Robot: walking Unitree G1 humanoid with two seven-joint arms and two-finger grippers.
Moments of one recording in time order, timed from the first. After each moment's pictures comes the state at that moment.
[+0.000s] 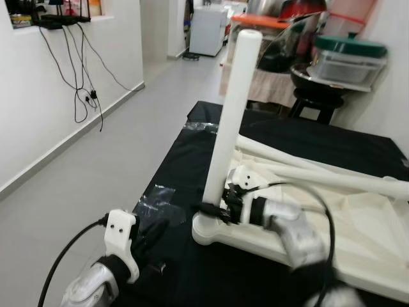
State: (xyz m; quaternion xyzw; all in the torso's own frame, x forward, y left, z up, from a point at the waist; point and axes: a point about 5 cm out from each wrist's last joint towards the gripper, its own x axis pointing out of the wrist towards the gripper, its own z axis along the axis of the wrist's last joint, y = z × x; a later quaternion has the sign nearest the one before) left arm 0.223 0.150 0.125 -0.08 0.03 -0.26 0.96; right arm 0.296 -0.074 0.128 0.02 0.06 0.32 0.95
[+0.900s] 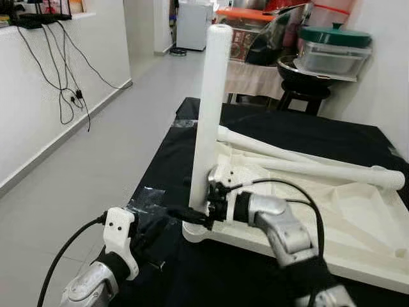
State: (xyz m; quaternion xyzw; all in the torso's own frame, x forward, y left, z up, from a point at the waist) left arm 0.226 0.151 0.126 -0.07 0.03 -0.26 0.96; right arm 0.320 -0.075 0.171 -0.05 0.03 0.62 0.78
